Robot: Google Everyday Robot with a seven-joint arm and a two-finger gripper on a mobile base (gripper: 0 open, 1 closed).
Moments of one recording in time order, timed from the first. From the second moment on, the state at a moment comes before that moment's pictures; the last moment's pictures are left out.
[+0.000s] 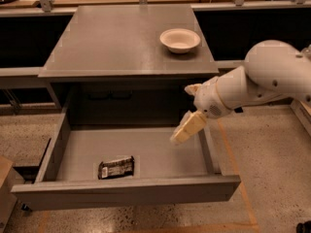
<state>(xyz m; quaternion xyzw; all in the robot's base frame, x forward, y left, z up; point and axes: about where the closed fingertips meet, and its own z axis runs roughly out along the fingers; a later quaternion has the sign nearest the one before) 0.533 -0.070 0.805 -0.56 0.74 0.19 0.32</state>
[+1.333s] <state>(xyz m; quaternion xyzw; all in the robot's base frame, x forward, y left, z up) 0.552 -0.009 0.759 -0.58 0.71 0.23 0.33</state>
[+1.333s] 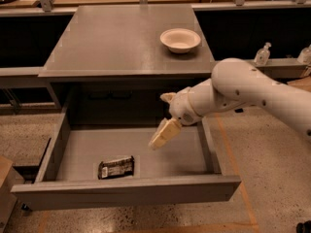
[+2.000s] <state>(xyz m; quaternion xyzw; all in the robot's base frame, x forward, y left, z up) 0.565 0.041 0.697 -0.62 0.68 0.22 0.32</state>
